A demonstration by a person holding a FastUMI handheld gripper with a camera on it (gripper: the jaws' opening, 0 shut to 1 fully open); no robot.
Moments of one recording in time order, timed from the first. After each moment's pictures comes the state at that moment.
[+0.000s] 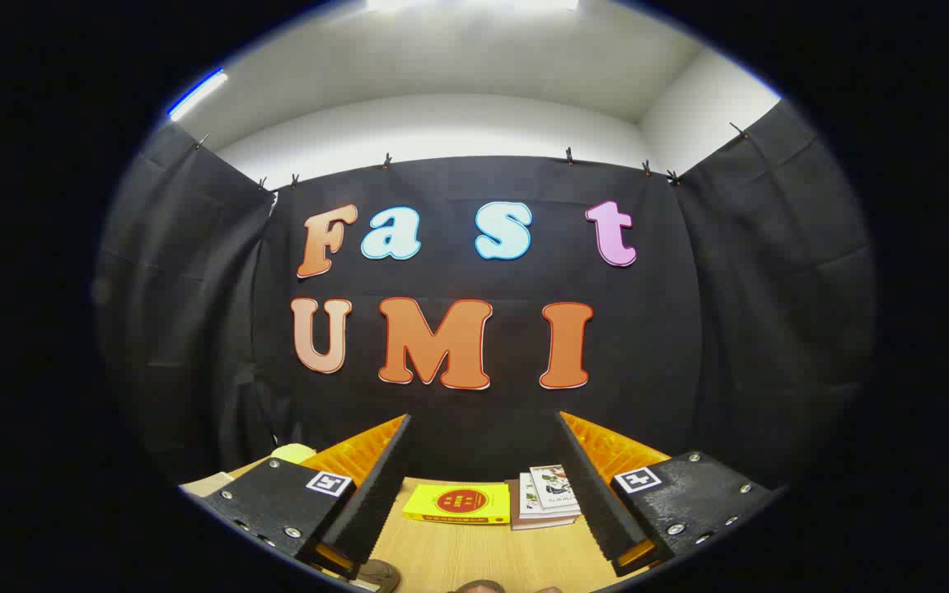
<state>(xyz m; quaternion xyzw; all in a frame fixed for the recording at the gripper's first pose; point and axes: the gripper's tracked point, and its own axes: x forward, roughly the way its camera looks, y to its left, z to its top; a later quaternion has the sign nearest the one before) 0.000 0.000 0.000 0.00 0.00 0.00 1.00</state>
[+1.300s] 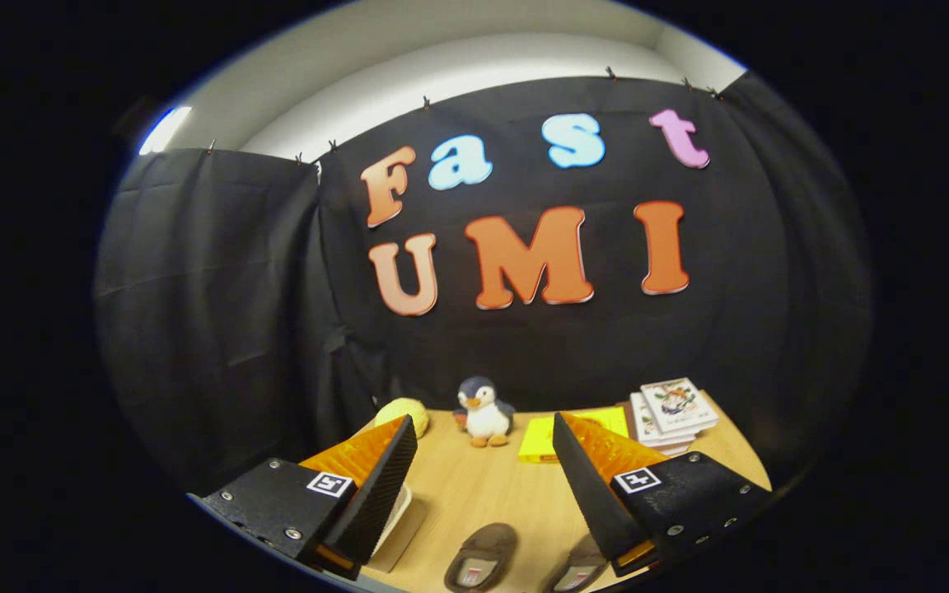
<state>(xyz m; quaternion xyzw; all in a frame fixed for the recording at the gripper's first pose) -0.028 0.148 -0.105 0.09 0.20 0.16 0.96</state>
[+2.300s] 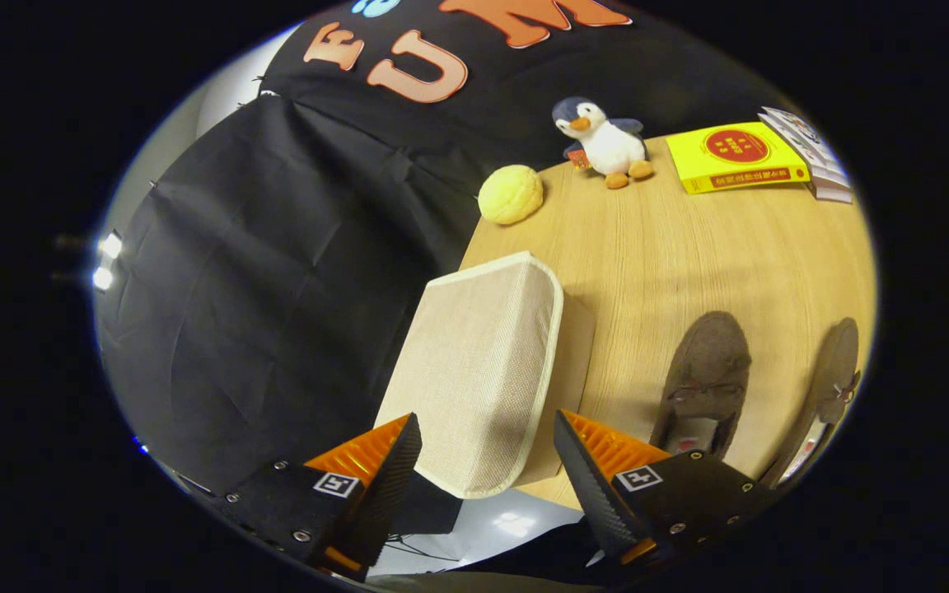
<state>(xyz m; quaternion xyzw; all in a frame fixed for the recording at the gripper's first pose) -0.135 0.309 -0.293 0.24 0.55 0.33 0.73</state>
